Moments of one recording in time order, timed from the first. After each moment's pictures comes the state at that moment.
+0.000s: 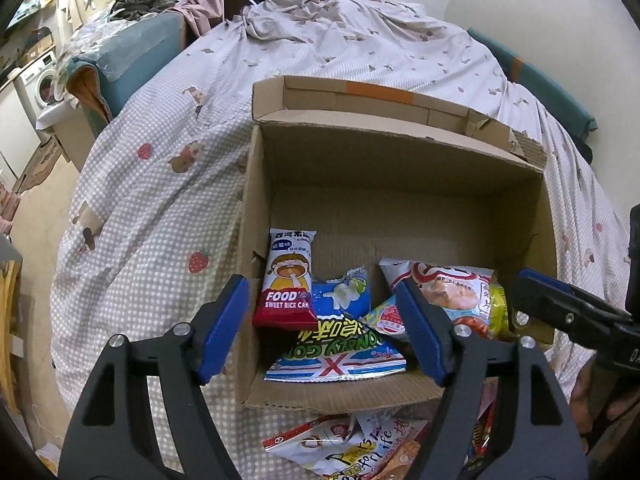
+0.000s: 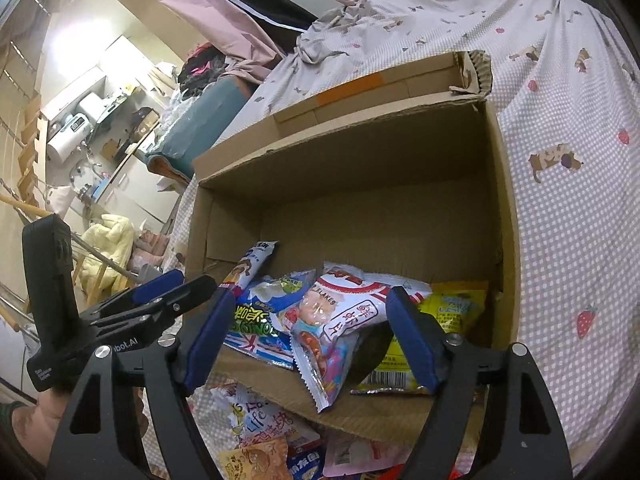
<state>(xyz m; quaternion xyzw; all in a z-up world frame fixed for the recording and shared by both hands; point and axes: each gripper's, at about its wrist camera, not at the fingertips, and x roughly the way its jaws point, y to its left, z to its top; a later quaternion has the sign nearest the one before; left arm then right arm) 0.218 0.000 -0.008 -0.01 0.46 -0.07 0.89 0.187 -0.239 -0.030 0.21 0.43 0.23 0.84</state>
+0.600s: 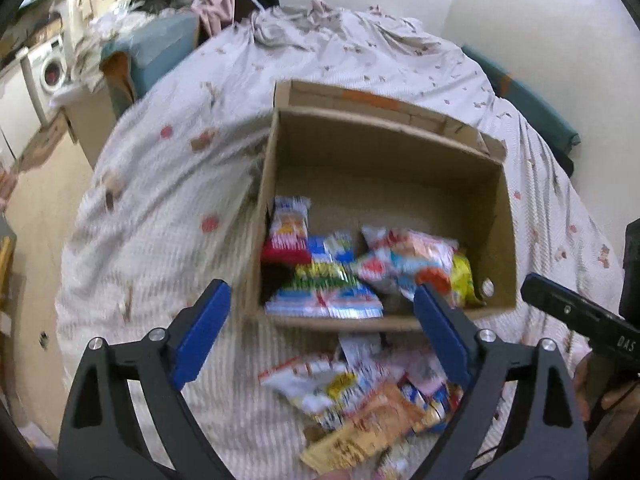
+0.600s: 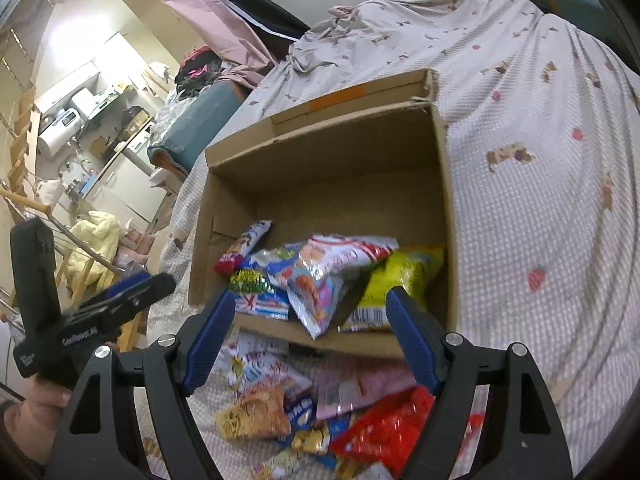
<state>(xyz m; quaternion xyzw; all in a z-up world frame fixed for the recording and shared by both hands) 0.150 0.015 0.012 -0.05 0.46 -0.08 0.89 0.124 -0.257 -0.005 0.19 0.43 0.20 0.86</state>
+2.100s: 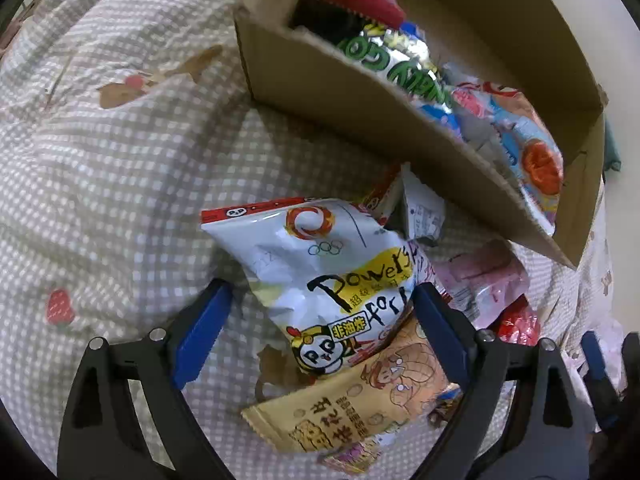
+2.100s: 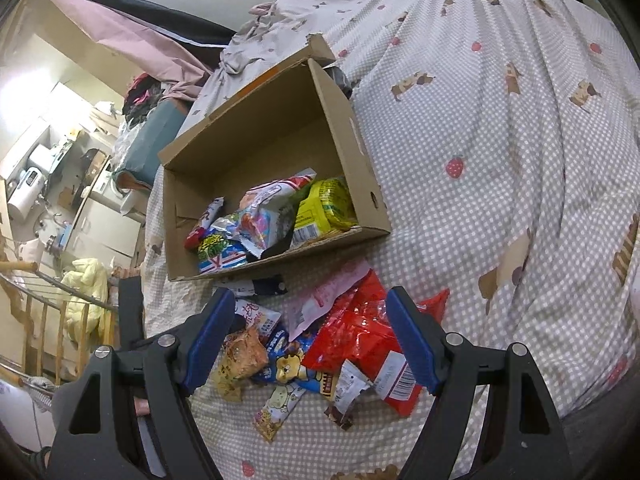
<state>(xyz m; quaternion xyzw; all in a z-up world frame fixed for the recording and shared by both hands) 0.149 0.019 -0.128 -0.20 0.64 -0.03 0.75 0.058 -0.303 -0.024 0.28 0.46 0.10 0.83</state>
